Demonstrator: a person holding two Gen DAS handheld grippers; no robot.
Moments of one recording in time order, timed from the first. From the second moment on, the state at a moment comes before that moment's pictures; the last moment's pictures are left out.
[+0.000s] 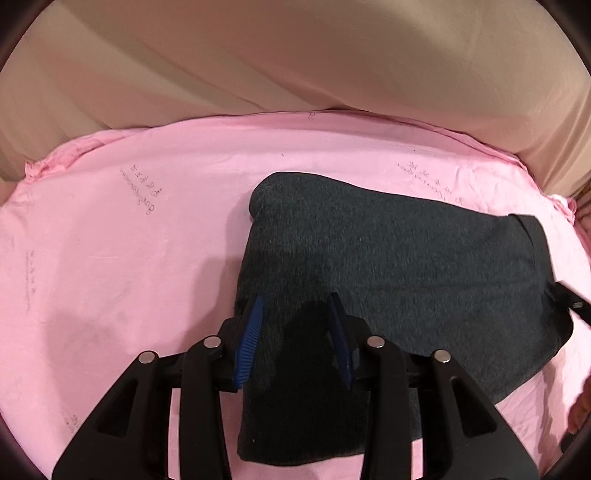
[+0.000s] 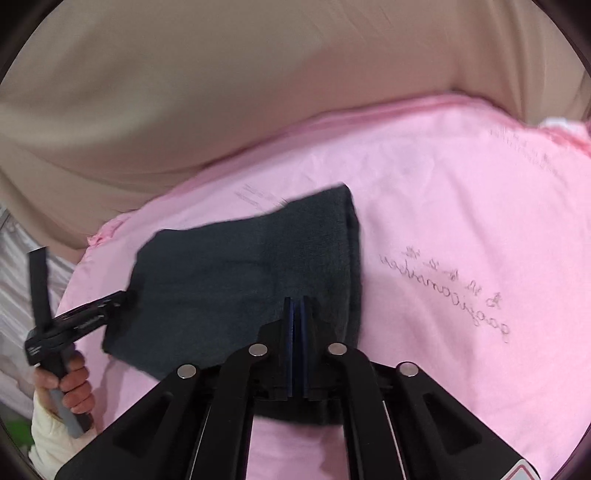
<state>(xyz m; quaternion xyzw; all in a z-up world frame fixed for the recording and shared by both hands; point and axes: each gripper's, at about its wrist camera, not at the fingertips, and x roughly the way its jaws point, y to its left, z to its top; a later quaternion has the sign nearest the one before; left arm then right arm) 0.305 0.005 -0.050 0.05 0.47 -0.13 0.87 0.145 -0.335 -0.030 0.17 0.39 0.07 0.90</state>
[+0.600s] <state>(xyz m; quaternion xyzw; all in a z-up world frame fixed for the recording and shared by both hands) 0.254 0.015 -0.037 0.05 0.46 -0.12 0.88 0.112 -0.288 -0.031 0.12 0.39 0.03 0.91</state>
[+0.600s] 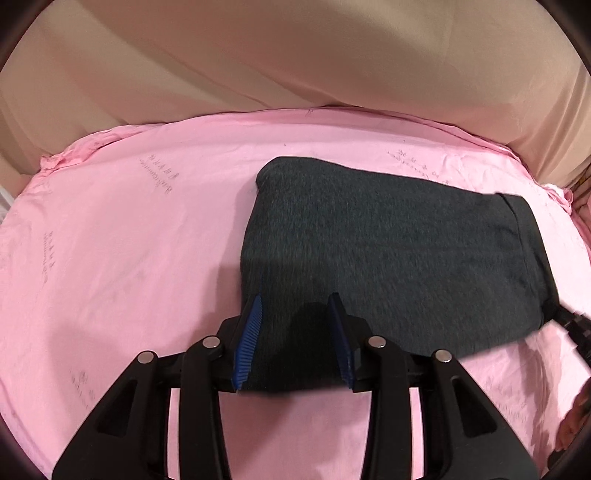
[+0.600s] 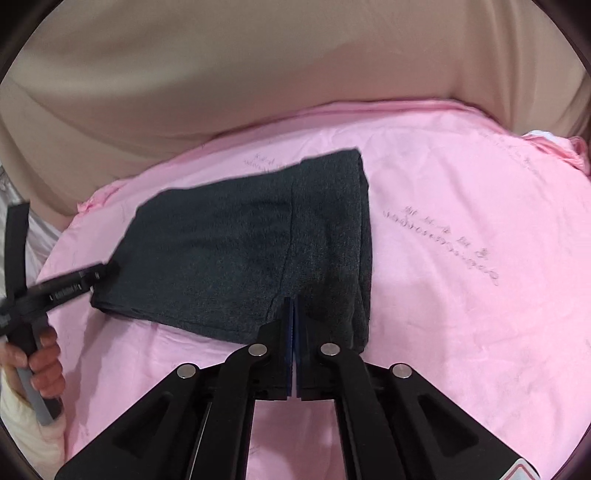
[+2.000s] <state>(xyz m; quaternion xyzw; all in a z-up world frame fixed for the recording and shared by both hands) 0.110 0.038 -0.045 0.06 0.38 -0.09 0.92 0.008 -0.238 -0.051 0.05 0.37 -0.07 0.93</state>
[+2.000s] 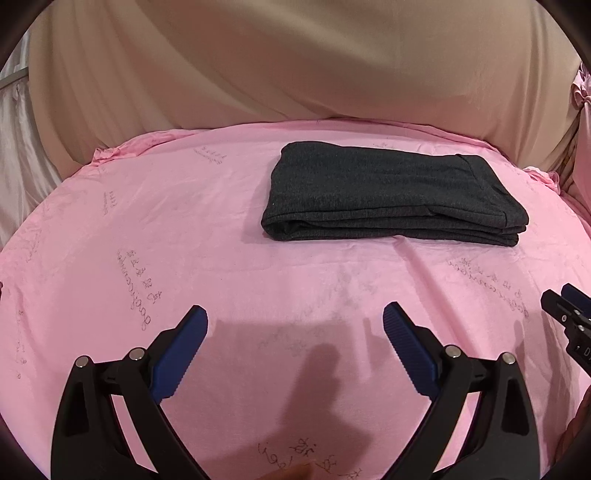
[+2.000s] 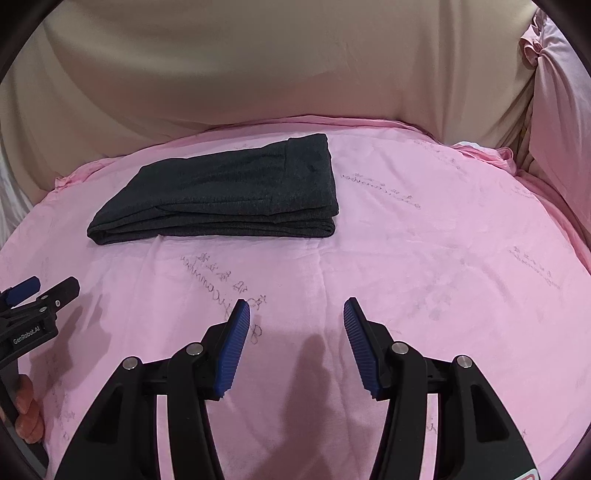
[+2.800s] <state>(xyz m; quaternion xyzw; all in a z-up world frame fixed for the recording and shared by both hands) 0.110 0.040 -0.042 0.05 0.37 -0.08 0.92 0.004 -0.230 -0.047 0.03 0.36 -0.09 0.93</state>
